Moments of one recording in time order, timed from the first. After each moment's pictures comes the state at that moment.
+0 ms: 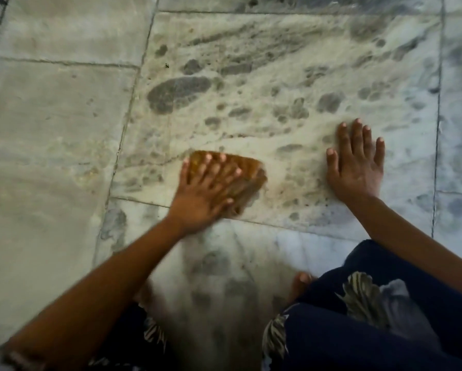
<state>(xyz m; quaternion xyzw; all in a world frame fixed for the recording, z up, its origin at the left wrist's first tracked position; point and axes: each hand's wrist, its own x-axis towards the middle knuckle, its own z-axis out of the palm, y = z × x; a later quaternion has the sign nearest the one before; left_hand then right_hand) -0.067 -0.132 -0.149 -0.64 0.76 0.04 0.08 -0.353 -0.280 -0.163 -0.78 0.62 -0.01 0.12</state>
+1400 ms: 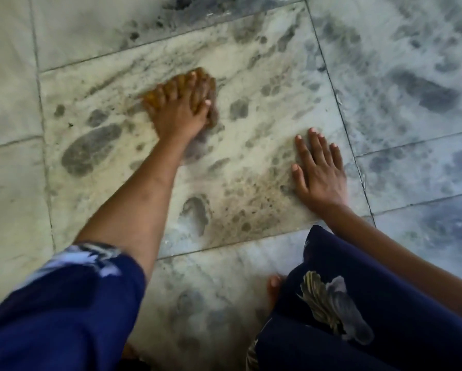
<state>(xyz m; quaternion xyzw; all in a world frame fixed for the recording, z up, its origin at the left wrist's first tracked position) -0.147 -0.383 -0.137 -0.77 0.63 0.13 0.06 -0.416 -0.249 -0.164 -0.72 0.67 -0.05 0.15</state>
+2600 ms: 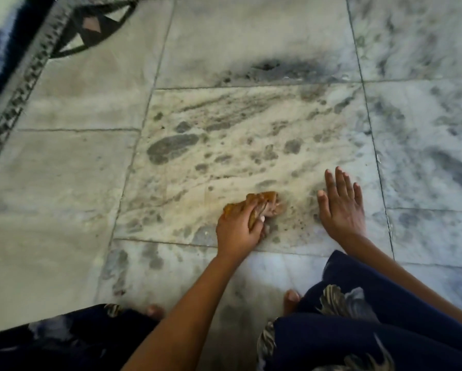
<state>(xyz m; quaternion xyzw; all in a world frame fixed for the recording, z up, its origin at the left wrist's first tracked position) -0.181 -0.158 -0.110 -0.75 0.60 0.21 -0.20 -0.389 -0.249 -0.130 -0.75 0.63 -0.06 0.17</state>
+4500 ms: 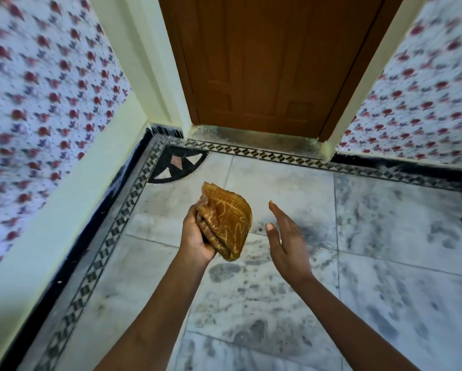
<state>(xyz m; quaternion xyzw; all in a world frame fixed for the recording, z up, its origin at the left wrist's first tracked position) 0.035 -0.335 0.483 -0.49 -0.10 0.61 -0.62 -0.141 -0.366 0.452 -0.76 0.48 -0.28 0.35</state>
